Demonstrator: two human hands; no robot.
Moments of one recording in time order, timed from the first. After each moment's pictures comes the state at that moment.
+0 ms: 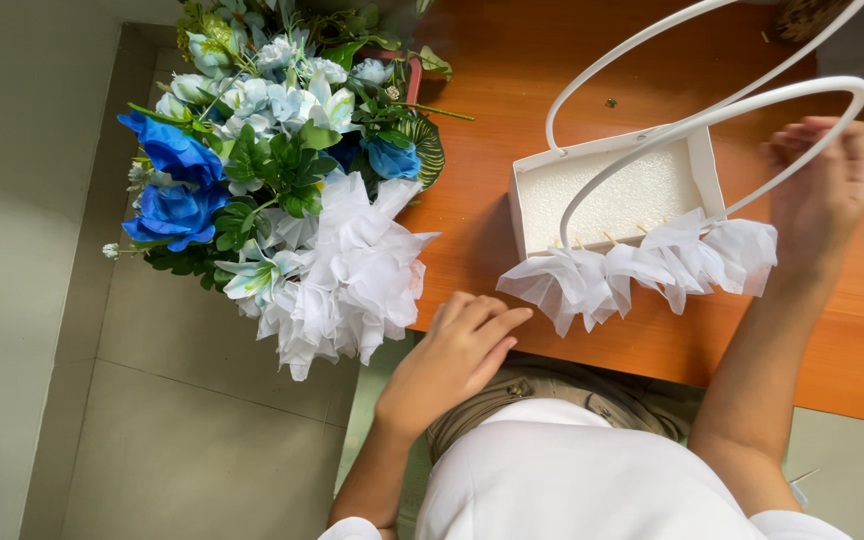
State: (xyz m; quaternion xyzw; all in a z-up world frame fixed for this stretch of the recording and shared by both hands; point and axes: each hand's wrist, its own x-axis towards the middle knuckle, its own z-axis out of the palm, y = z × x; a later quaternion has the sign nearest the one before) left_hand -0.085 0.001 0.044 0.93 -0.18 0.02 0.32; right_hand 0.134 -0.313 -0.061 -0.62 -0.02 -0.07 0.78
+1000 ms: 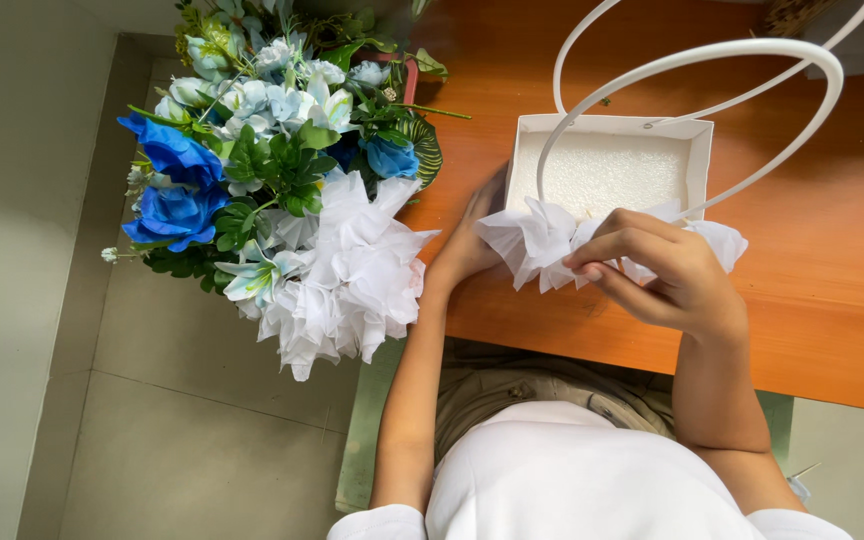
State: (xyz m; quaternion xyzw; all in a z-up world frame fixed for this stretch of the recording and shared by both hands) left_hand 0.044 0.014 -0.105 0.83 -0.07 0.00 0.55; right_hand 0.037 -0.192 0.063 -0.67 -0.46 -0.03 0.58
